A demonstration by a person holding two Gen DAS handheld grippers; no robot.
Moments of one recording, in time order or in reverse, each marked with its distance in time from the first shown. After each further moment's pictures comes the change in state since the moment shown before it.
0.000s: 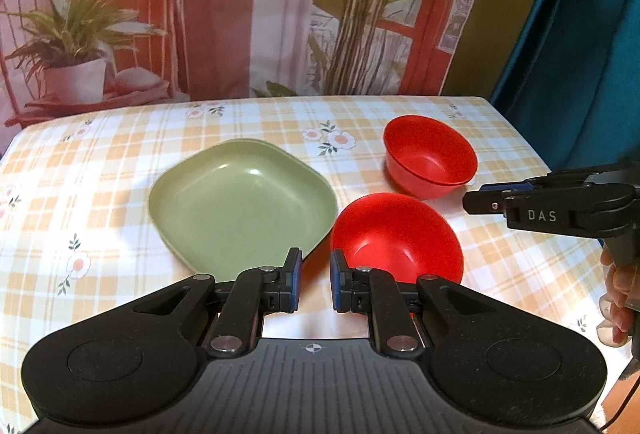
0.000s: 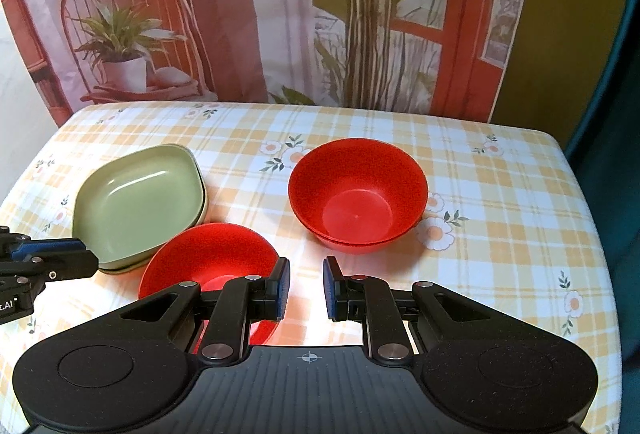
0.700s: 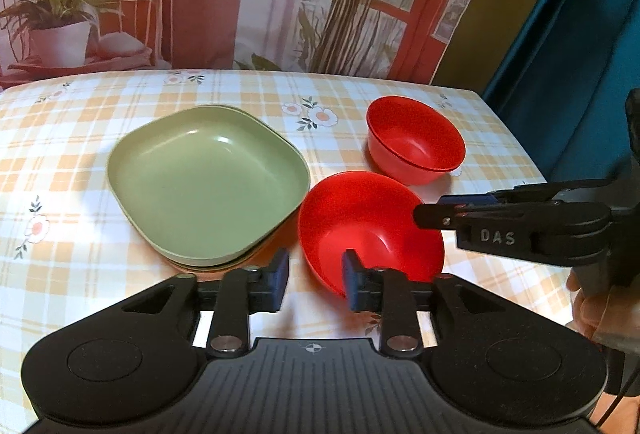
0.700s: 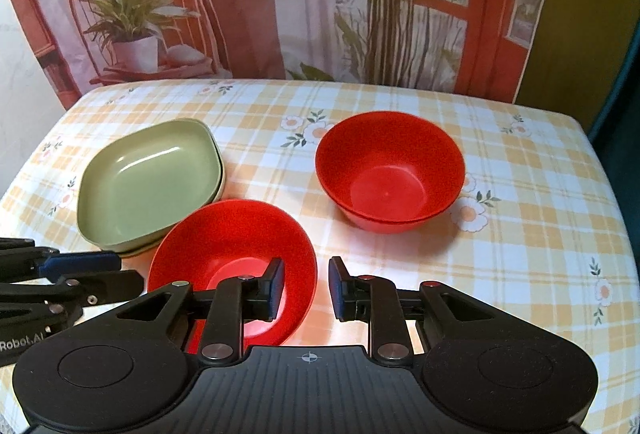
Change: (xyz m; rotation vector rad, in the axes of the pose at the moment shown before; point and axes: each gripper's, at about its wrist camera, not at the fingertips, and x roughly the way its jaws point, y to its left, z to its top) left arm 0.023 -0.012 -0.009 -0.067 0.038 -0.063; right arm 0.023 0.014 -0.010 -0.008 0.053 0.036
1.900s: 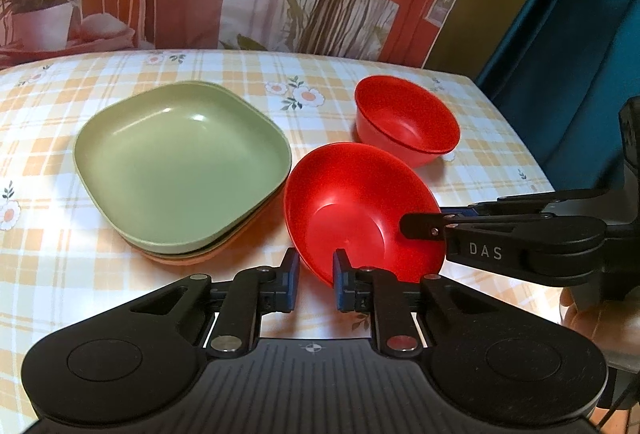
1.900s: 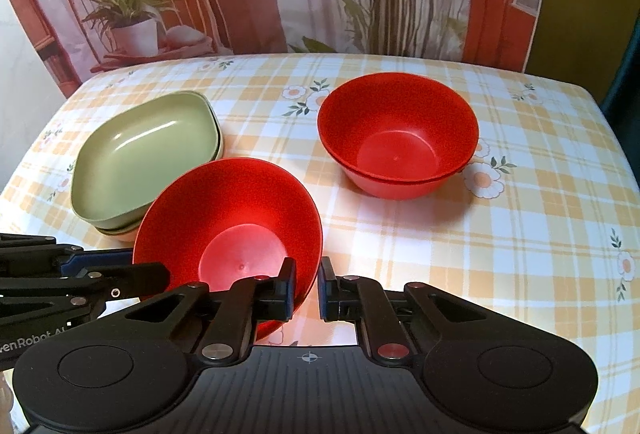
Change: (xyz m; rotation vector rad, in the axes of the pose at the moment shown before) left arm 0.018 -0.005 -0.003 -0.006 0.034 -0.037; right arm 0.011 -0.005 -0.013 0.030 0.033 0.026
